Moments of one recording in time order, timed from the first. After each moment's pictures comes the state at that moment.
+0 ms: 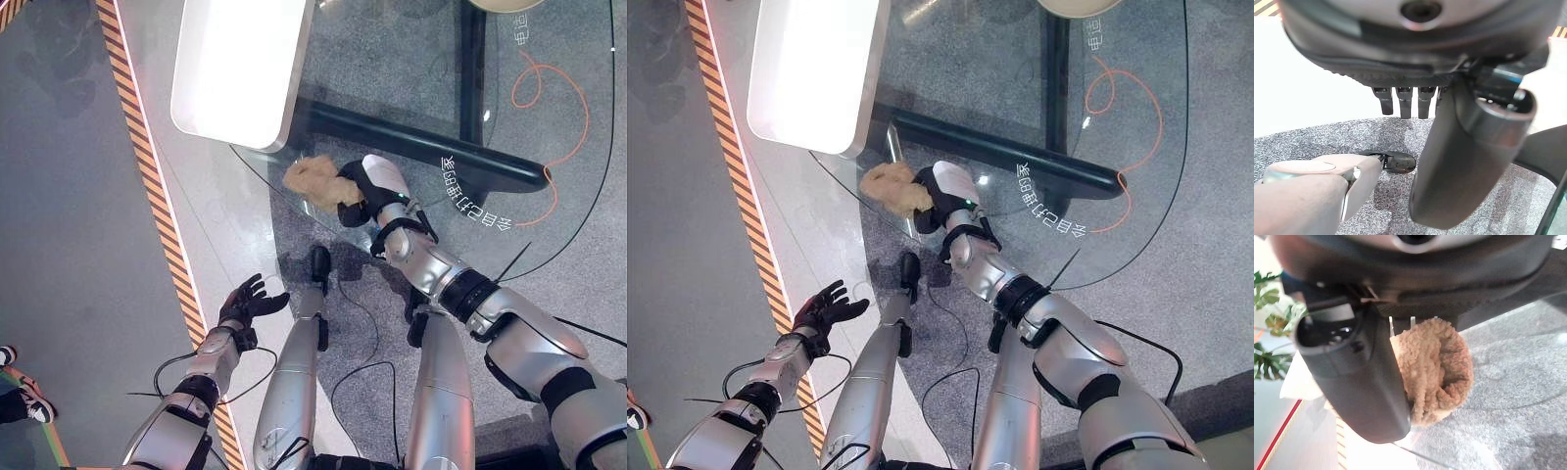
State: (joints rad) left arm -0.46 0.31 -0.31 1.04 -0.69 -0.13 0.01; right arm -1.04 -0.40 0.90 0.65 -0.03 0.21 -0.29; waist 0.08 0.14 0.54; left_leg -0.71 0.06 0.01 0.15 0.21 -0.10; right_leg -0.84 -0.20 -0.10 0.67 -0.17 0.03
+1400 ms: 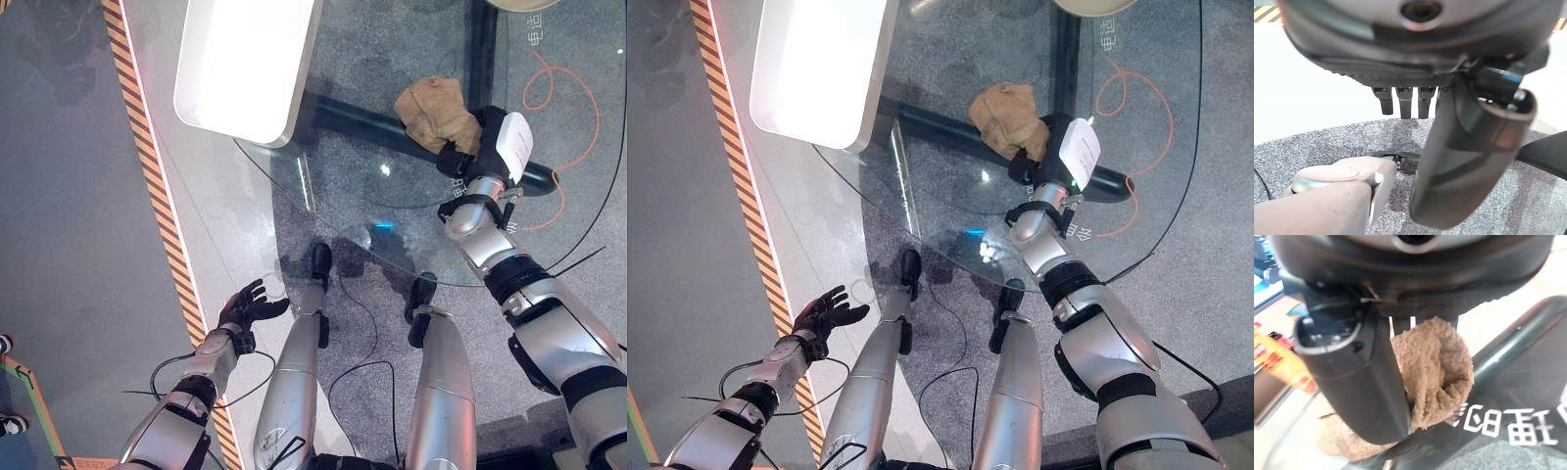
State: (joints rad) left arm -0.47 0.33 -0.34 1.08 -0.70 -0.12 -0.02; right arm -1.07 -0.52 0.61 0.93 0.19 0.07 -0.77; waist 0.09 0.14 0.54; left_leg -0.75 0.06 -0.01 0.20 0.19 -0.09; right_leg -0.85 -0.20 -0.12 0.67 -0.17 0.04
